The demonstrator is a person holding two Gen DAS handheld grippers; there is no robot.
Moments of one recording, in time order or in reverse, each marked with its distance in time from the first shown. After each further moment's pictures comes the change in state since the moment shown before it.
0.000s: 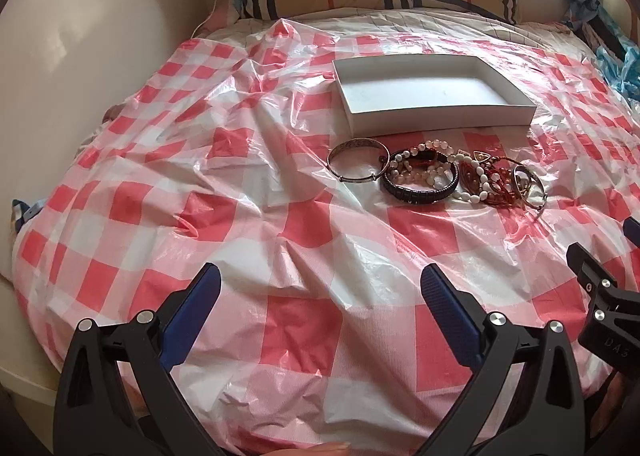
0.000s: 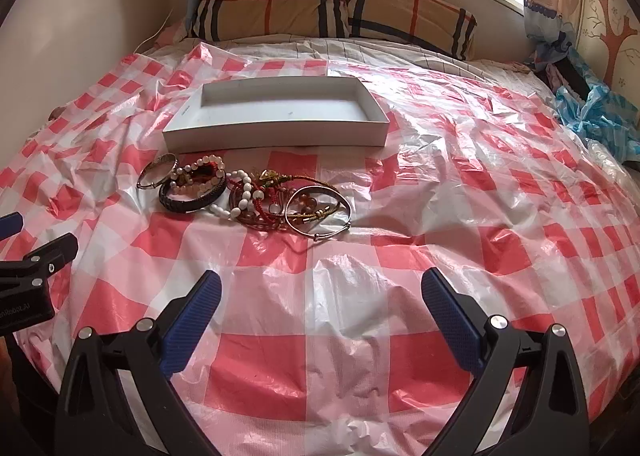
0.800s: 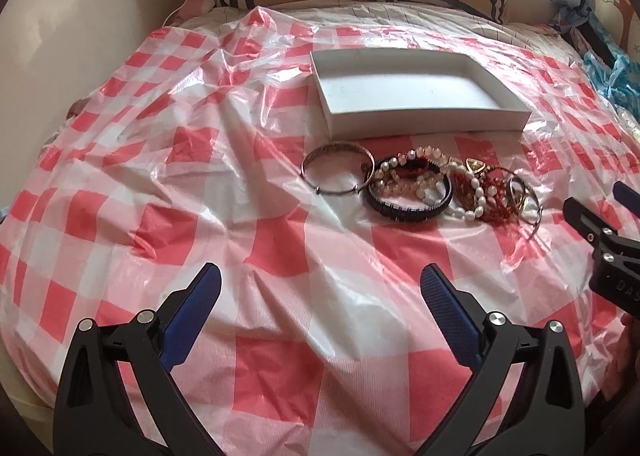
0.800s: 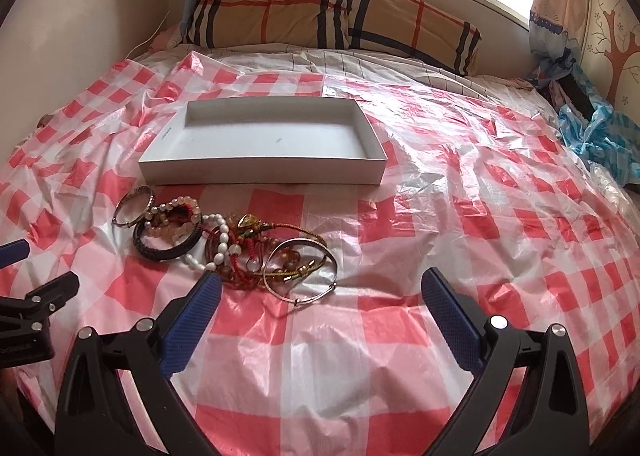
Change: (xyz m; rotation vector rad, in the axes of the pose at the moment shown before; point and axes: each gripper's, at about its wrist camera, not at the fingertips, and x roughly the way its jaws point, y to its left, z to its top) left arm 0.035 0.002 0.025 -0.005 0.014 -0.126; right arm 0.033 -0.010 0.051 -0.031 -0.018 -0.022
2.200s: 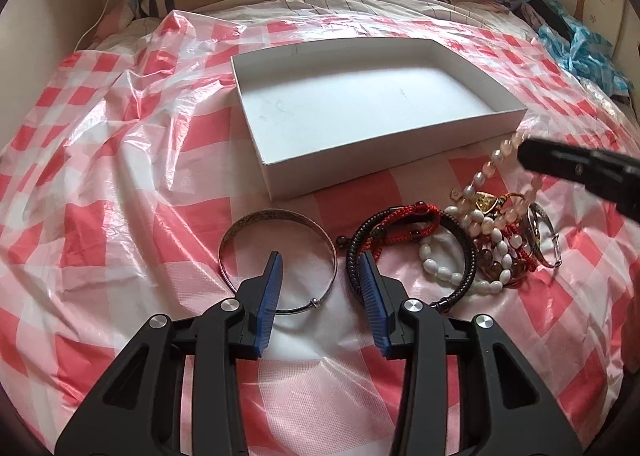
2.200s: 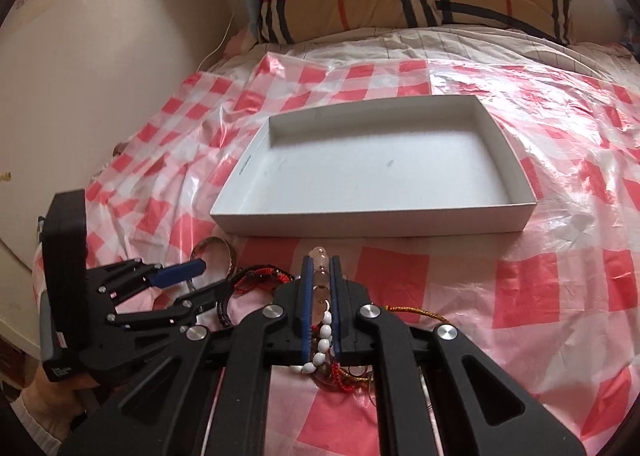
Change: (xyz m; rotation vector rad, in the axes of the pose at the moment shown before) left arm 0.096 -0.013 0.048 0.167 0.033 -0.176; right arm 0.066 0.020 0.061 0.057 0.054 0.446
